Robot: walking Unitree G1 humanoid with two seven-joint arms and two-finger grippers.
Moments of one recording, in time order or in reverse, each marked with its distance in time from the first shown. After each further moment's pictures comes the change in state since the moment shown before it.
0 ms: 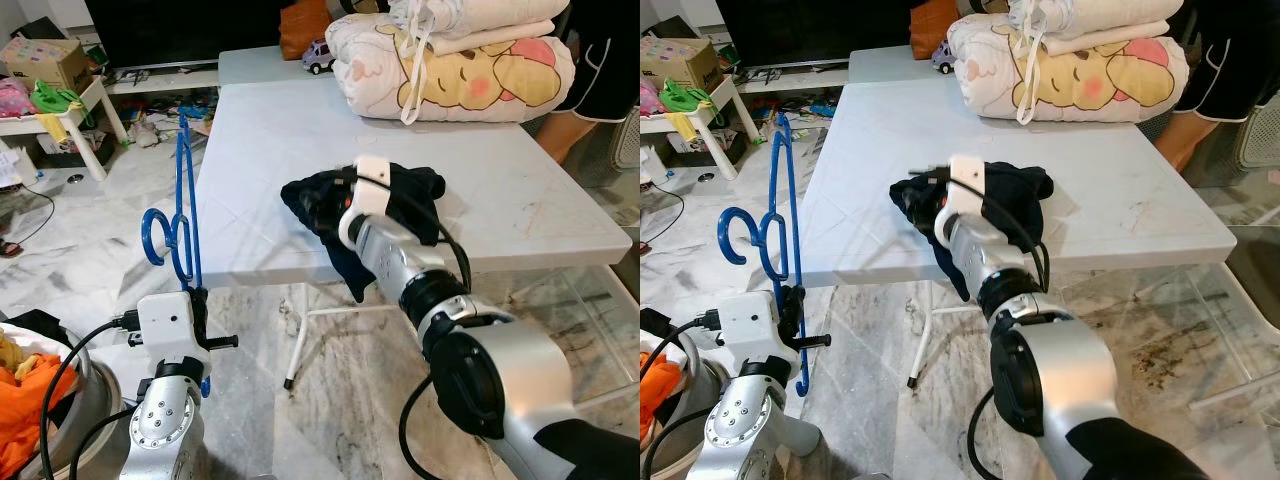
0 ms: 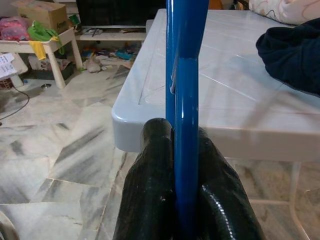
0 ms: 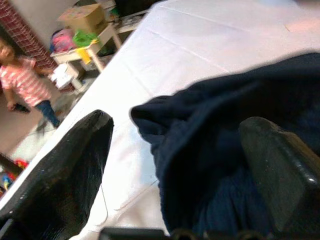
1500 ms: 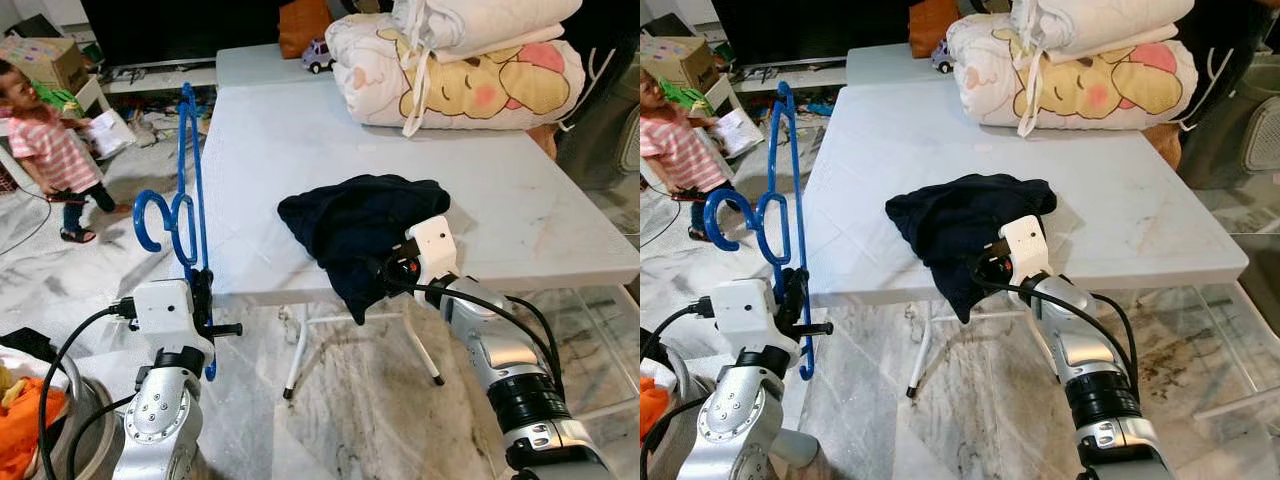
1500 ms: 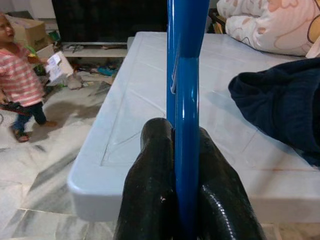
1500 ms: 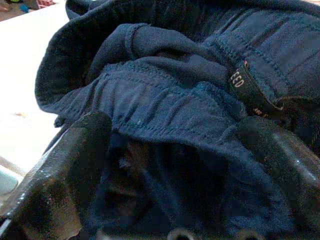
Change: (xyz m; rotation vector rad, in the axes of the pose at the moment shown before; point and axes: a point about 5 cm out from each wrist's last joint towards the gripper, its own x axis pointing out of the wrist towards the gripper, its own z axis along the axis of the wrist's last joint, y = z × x) left arm 0.001 -0.007 0.019 -0.033 -0.077 -0.086; right arm -0.079 -0.081 -0.054 -0.355 0.031 0.104
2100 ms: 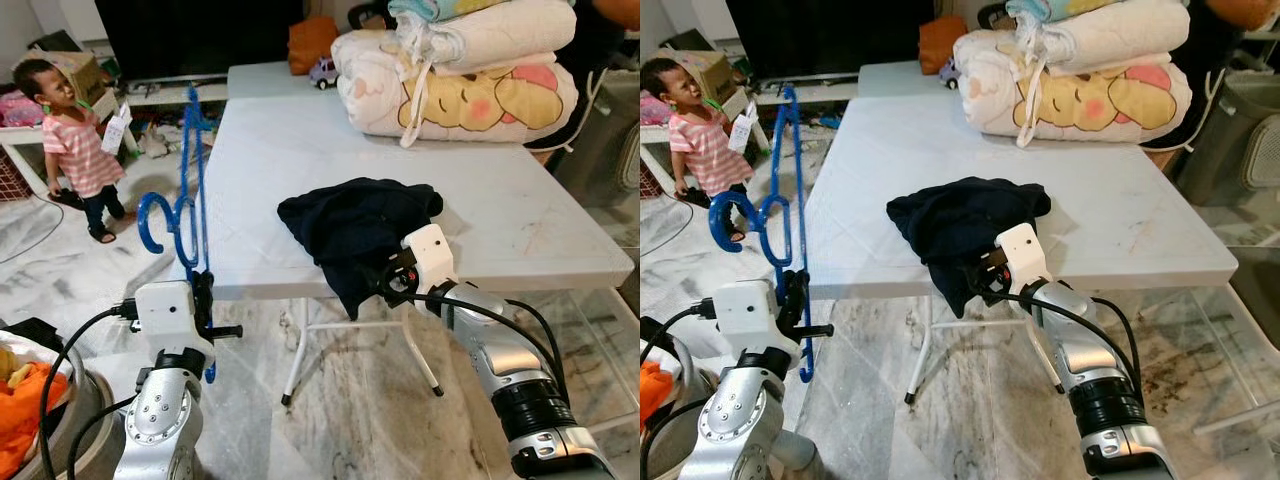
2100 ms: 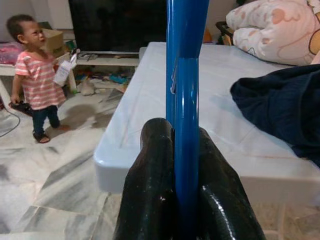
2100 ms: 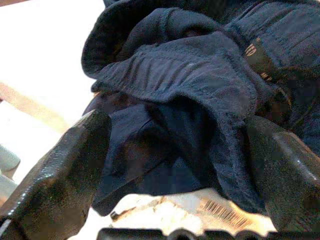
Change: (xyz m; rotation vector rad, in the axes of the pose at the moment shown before) left arm -0.001 0.001 -0.002 0.007 0.011 0.023; right arm -0.006 0.001 -0.011 -0.027 0.071 0.015
